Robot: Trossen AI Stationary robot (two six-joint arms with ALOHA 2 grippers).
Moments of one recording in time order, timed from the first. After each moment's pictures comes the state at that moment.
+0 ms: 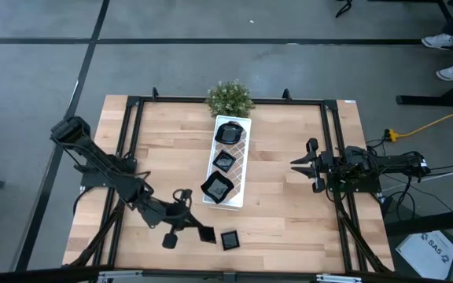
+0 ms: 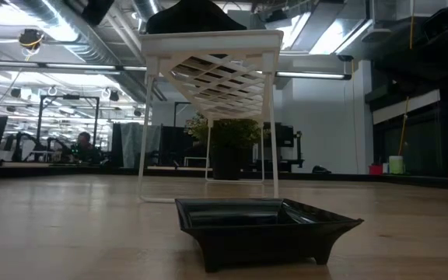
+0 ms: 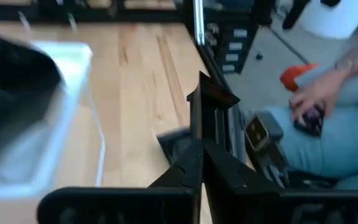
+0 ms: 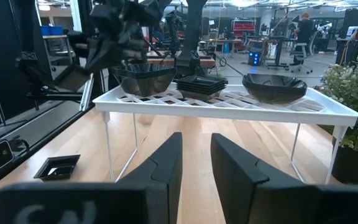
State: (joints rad) left arm -0.67 1.38 0.77 0.16 -0.37 -0.34; right arm 0.08 0.00 0.01 0.02 0.05 0.00
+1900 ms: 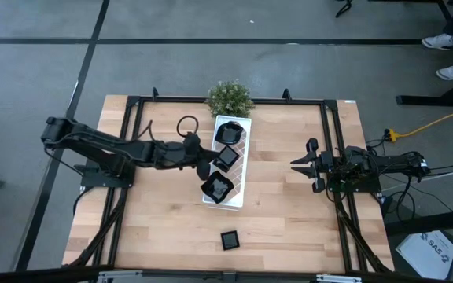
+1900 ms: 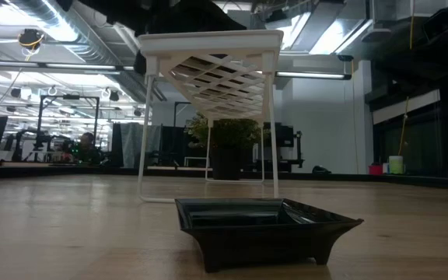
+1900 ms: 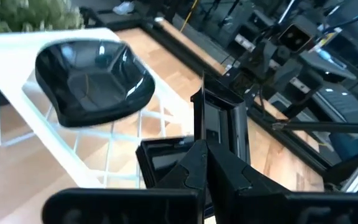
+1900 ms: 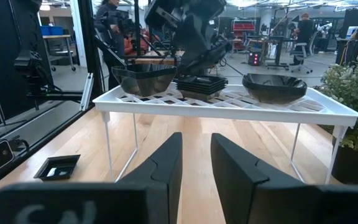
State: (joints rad) left arm -0.11 1.26 0.77 0.15 -0.42 -0.71; right arm 0.08 0.00 0.01 0.02 0.05 0.00
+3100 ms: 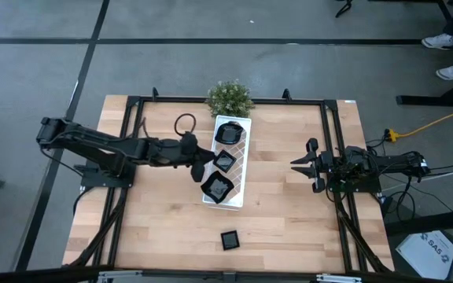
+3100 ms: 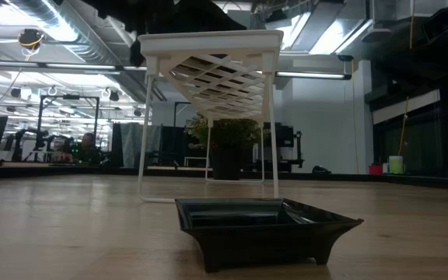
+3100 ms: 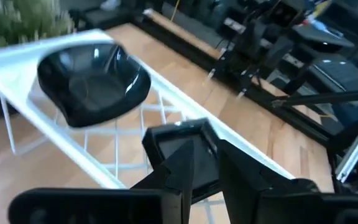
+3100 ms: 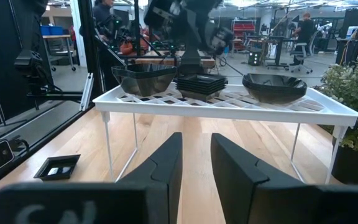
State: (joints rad) left arm -0.10 1.20 0.77 0.05 -0.35 -0.61; right arm 0.08 0.00 0.01 0.02 0.05 0.00
